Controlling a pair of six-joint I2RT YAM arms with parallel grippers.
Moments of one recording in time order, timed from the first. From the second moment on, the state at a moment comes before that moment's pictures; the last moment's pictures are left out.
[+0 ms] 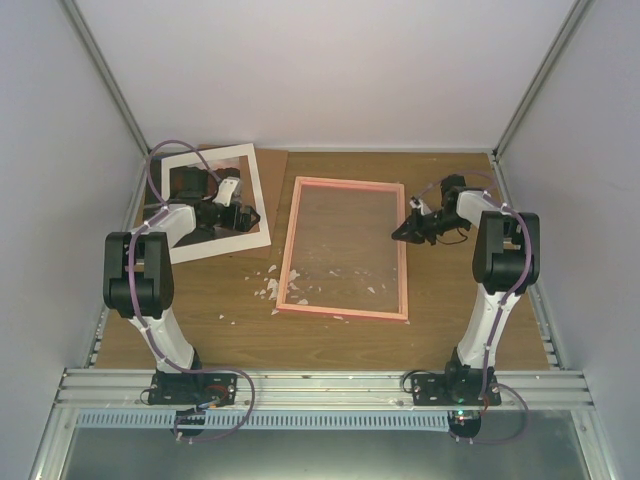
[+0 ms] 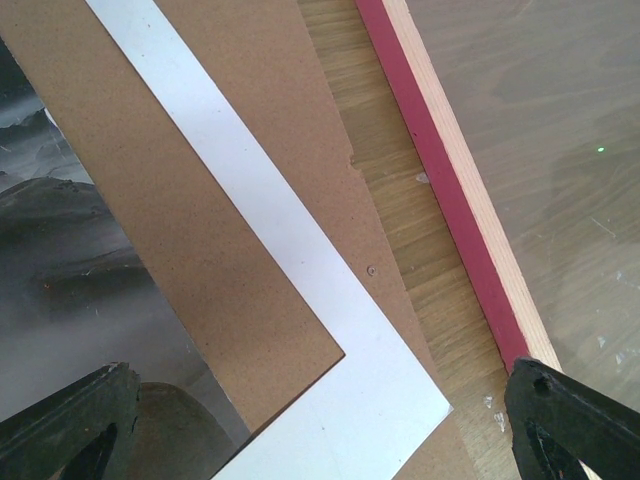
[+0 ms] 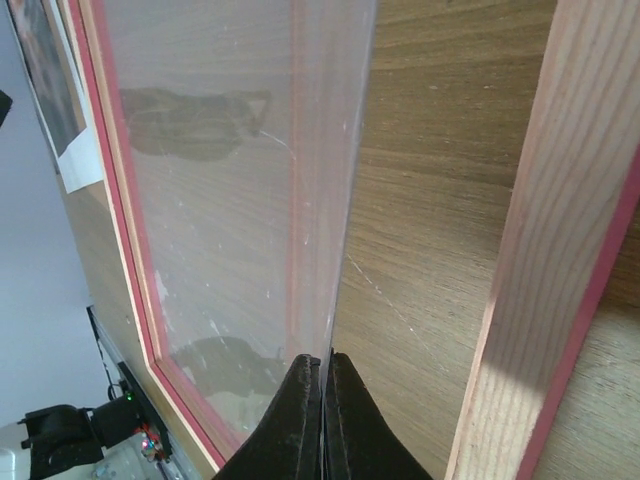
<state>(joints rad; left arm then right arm) 0.01 1.81 1.17 -0.33 0.52 0.17 -0.05 2.05 1.39 -0.83 -0.84 0.05</state>
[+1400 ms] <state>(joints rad) 0.01 1.82 1.18 -0.32 0.49 0.21 -0.02 1.87 1.36 -0.76 -0.57 0.04</state>
